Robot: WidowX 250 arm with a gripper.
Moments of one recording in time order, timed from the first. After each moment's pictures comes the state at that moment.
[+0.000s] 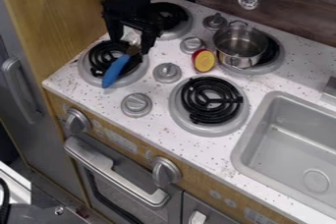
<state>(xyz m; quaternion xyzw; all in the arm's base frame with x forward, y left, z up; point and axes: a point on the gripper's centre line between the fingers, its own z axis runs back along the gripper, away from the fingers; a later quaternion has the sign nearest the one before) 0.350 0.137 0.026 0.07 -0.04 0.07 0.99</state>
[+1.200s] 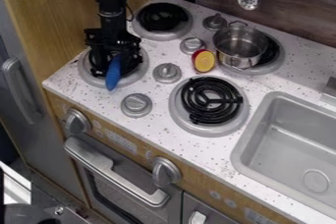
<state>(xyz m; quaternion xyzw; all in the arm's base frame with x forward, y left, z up) 0.350 0.201 -0.048 0.04 0.02 0.16 0.99</state>
